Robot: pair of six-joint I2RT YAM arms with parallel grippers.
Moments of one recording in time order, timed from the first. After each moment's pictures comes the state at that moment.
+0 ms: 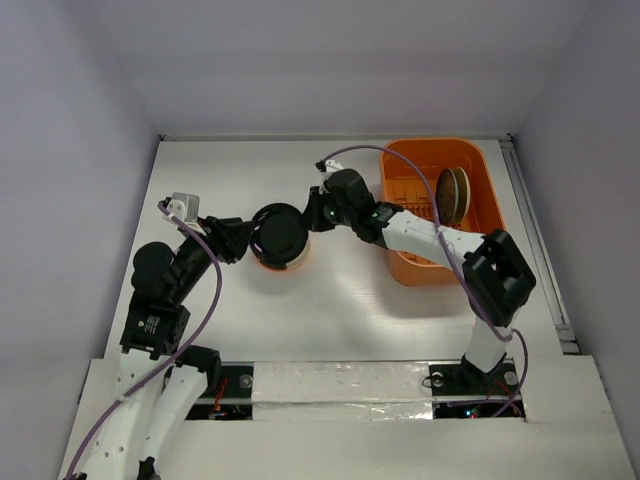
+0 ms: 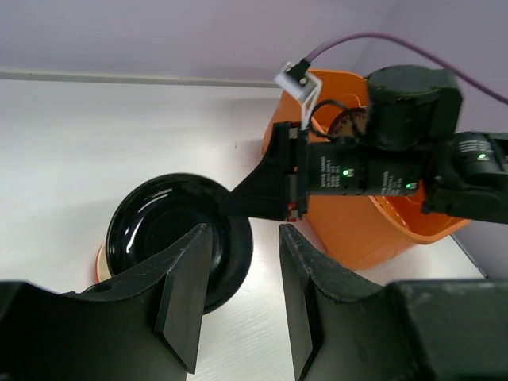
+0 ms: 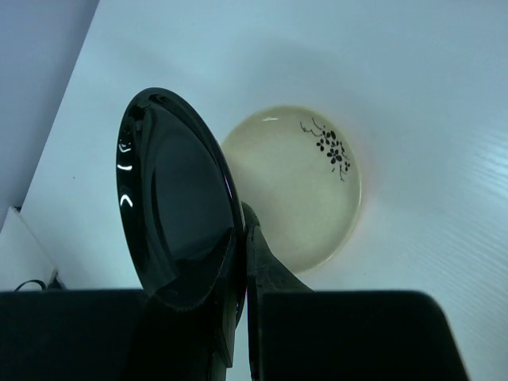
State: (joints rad) left arm -0.22 0.53 0.72 -0.20 0.29 -0.40; right arm 0.76 1.78 1.35 -0.03 -0.13 0.51
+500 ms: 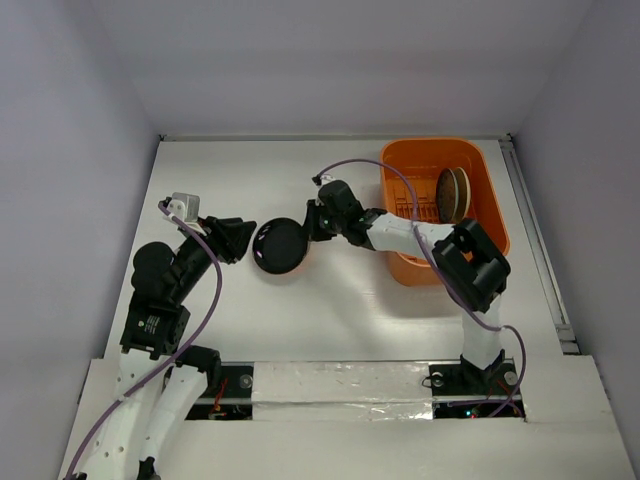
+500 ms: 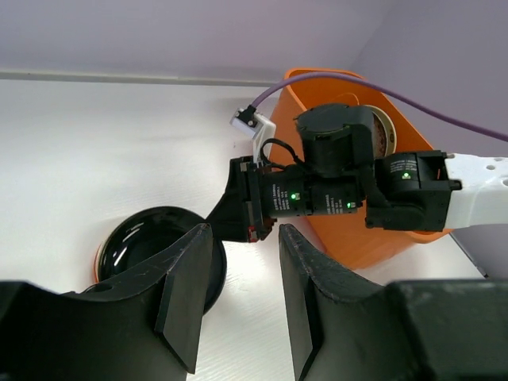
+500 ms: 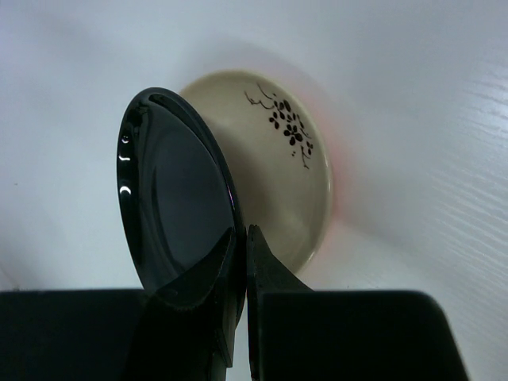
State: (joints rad) left arm -0.22 0.53 0.72 -0.20 0.29 -0.40; right arm 0.76 1.96 1.35 0.01 -0.14 0.59
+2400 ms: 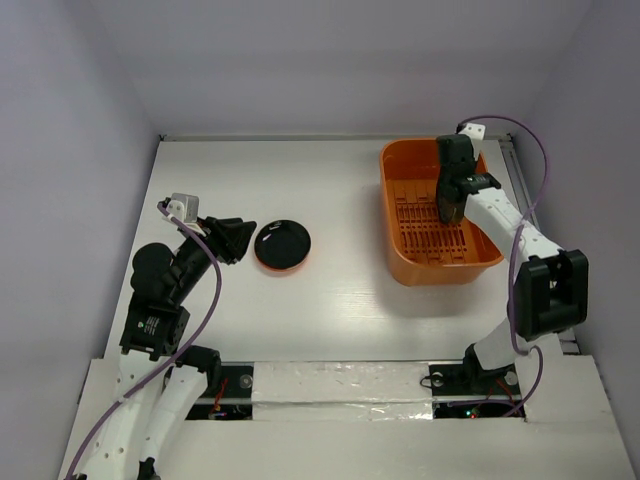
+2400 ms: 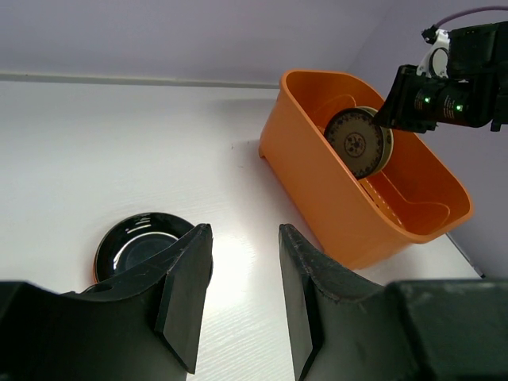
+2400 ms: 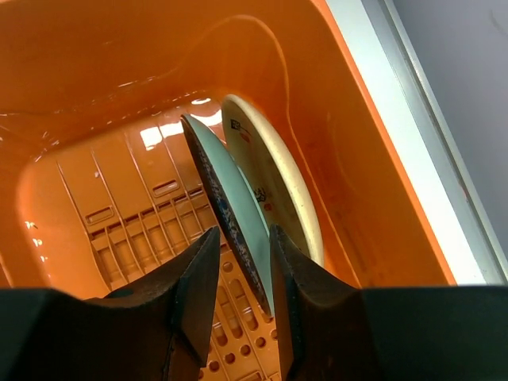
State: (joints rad) left arm -0.22 0.52 0.72 -0.20 0.30 -0.41; right arm 0.22 1.59 1.31 -0.38 0.60 0.27
